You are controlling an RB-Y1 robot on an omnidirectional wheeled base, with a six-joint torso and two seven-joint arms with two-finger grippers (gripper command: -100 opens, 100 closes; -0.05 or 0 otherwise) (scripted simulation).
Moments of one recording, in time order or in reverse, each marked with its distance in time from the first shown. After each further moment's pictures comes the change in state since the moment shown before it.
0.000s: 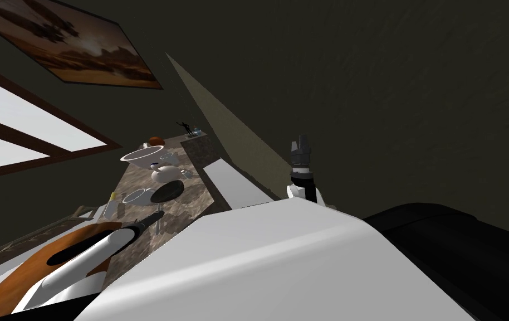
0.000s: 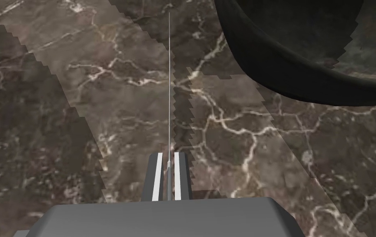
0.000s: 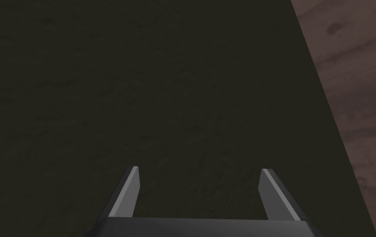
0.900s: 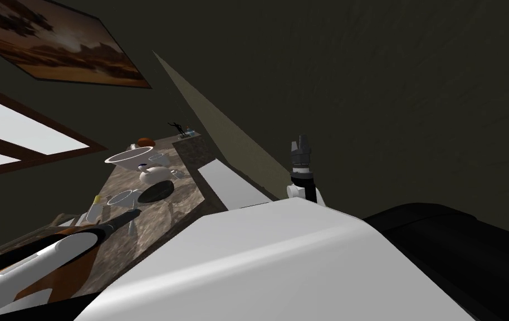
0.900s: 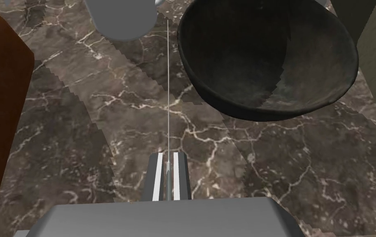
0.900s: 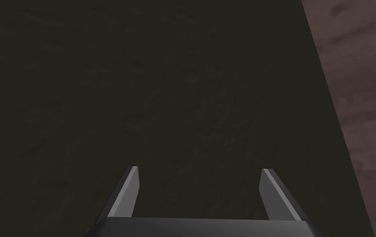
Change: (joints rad) left arm 0.033 0.139 0.087 -0.046 0.048 0.035 0.093; right arm 0.000 0.000 0.000 0.000 0.000 0.000 0.000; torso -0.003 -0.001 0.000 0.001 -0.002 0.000
